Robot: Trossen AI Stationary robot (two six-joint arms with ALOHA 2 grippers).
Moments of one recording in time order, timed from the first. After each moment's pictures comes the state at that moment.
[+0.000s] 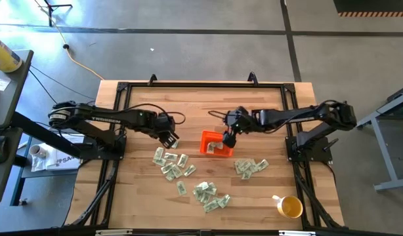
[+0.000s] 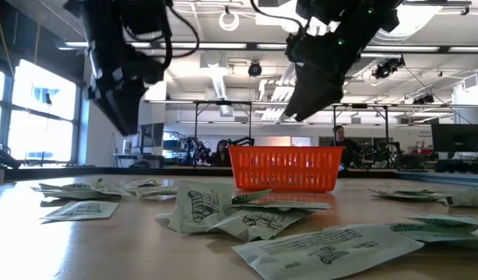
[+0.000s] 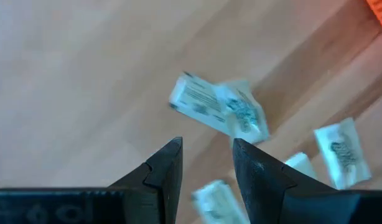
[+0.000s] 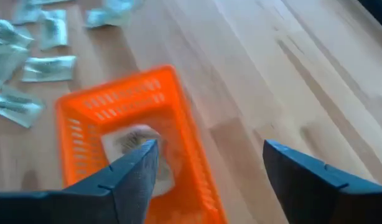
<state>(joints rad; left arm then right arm) 0.09 1.33 0.84 -0.79 -0.17 -0.74 -0.10 1.46 0.95 -0.40 0.20 0.33</state>
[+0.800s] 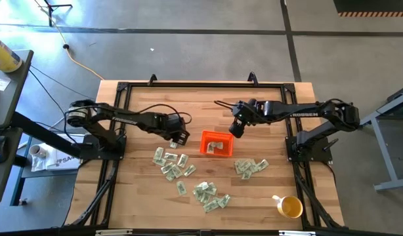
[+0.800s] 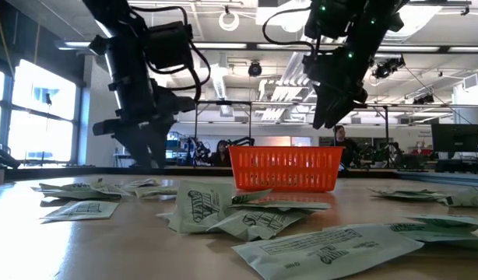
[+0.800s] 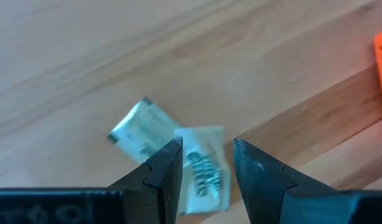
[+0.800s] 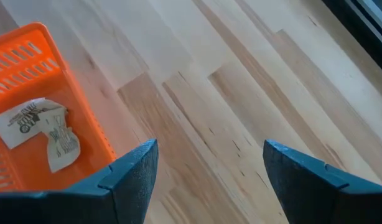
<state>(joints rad) 0.11 1.56 0.85 -0.53 -0.14 -1.00 -0.22 1.41 0.95 -0.61 0.25 0.35</state>
